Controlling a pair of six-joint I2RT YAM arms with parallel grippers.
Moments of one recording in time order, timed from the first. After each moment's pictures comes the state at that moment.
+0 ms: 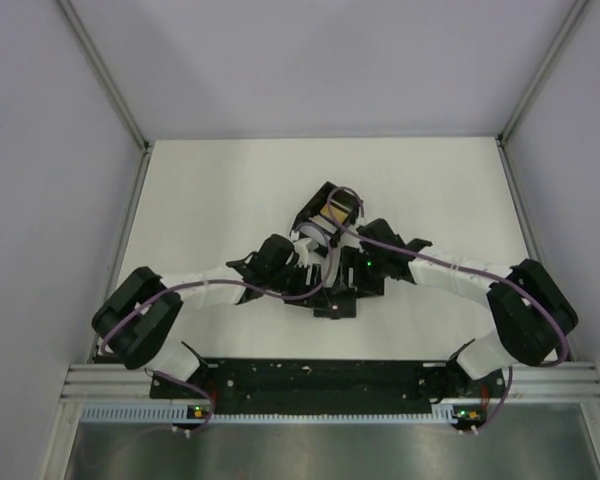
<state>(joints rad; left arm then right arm) -0.72 1.57 0.71 0.05 0.52 -0.57 0.68 1.47 0.77 -0.36 -0.24 0.78</state>
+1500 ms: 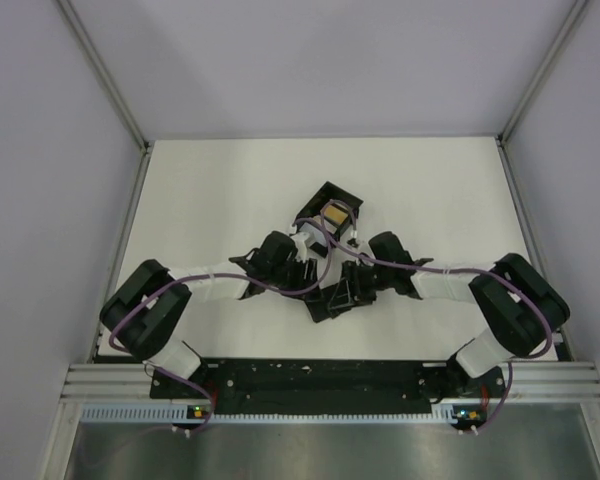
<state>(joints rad) -0.71 1.56 0.69 0.03 0.35 -0.49 0.62 1.53 0.59 0.07 -0.62 0.62</state>
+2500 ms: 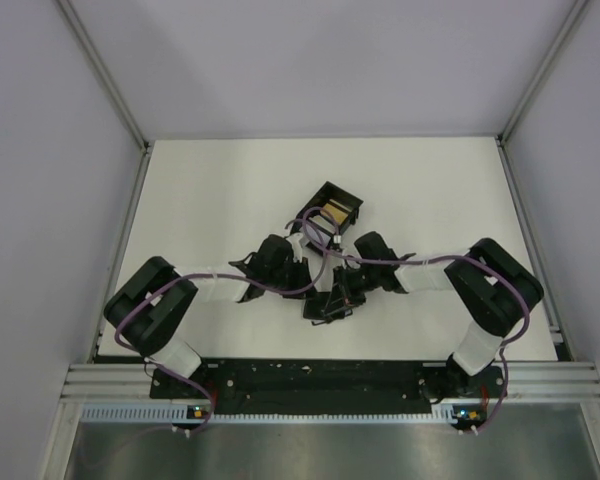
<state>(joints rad) -0.70 1.60 0.64 0.16 0.36 -0.62 0.67 1.69 0.68 0.09 -0.74 0.59</state>
